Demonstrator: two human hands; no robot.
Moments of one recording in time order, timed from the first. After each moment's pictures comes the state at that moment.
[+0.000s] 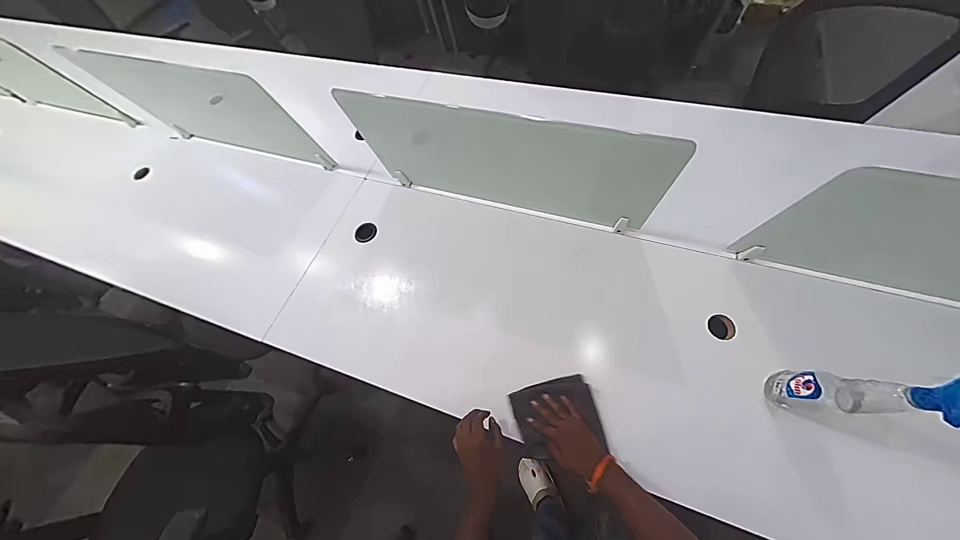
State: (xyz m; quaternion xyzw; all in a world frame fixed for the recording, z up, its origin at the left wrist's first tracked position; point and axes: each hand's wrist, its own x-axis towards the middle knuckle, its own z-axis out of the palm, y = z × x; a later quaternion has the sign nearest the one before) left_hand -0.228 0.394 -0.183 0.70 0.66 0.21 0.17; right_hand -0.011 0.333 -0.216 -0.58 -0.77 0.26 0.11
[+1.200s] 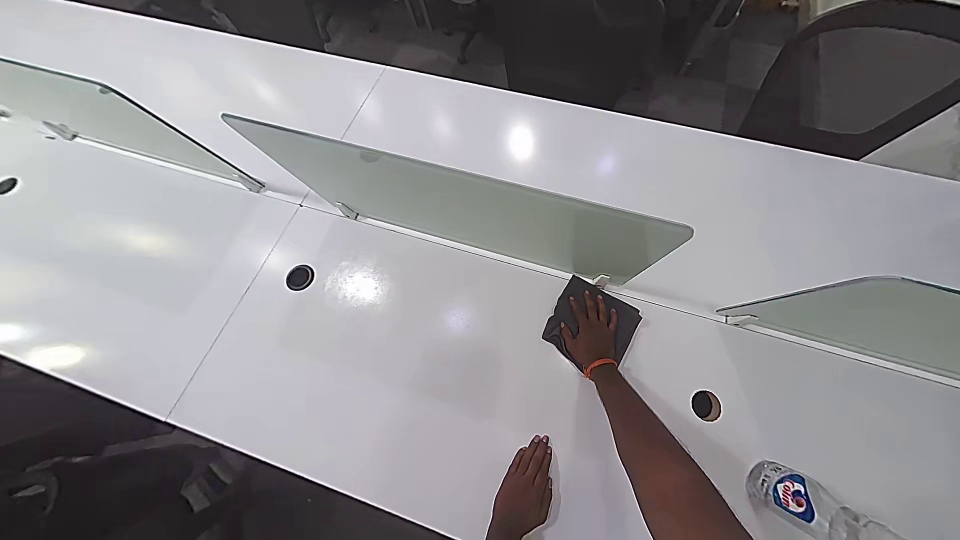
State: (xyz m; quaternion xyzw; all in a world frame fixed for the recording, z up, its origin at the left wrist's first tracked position) left_hand -0.071 0.439 -0.245 0.93 0.32 0.08 0.17; right_hand 0.238 0.635 -0.217 -0.84 -0.53 0.08 0.03
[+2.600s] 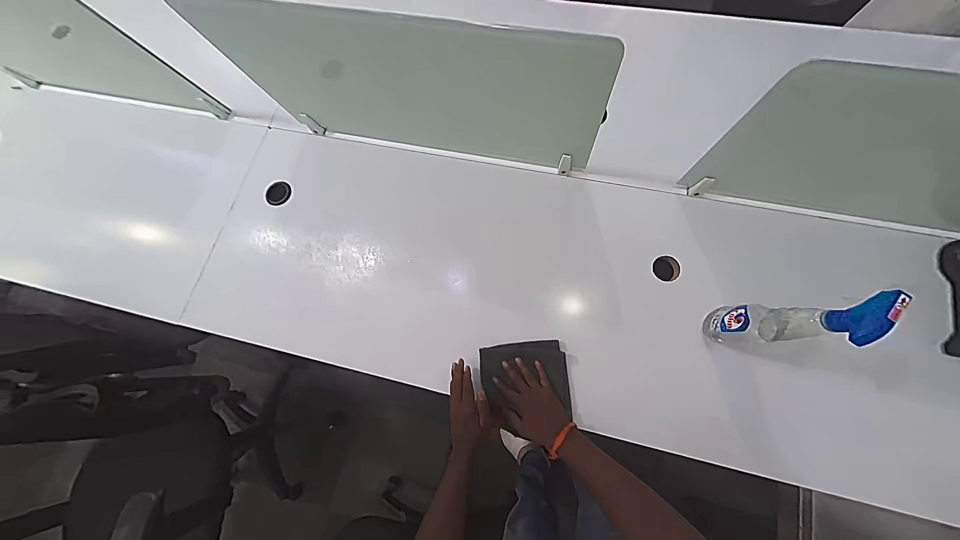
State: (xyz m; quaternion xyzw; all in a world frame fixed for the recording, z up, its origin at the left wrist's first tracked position) left_hand -0.170 0.340 -0.227 0.79 0.50 0.26 0.23; right_hand 0.013 0.283 -0.214 -0.64 -0.72 0.27 0.07
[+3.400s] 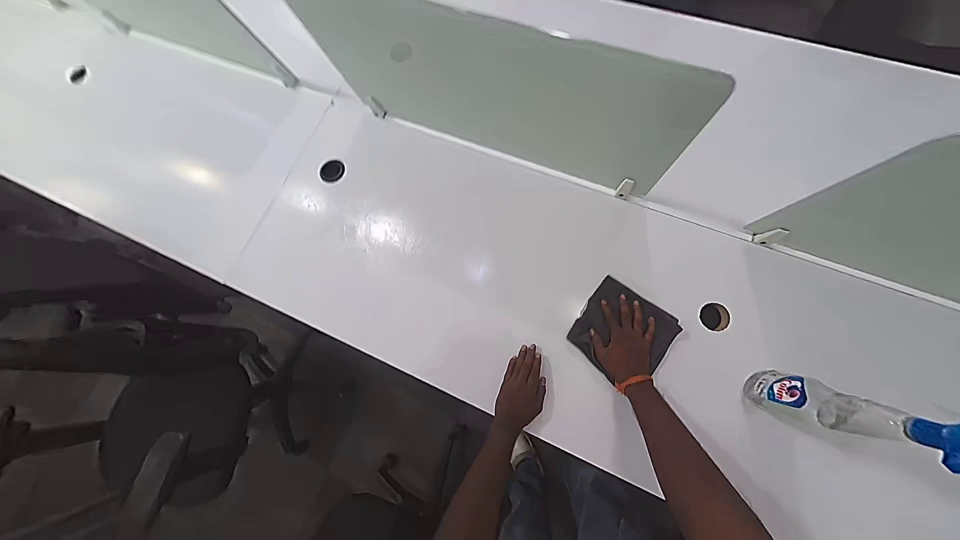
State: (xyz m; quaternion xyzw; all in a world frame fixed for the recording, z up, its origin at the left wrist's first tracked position) left_hand -0.089 0.386 -0.251 0.88 0.43 0.12 0.16; right_hand 0.188 0.399 -0.219 -0.82 -0.56 0.07 0.02
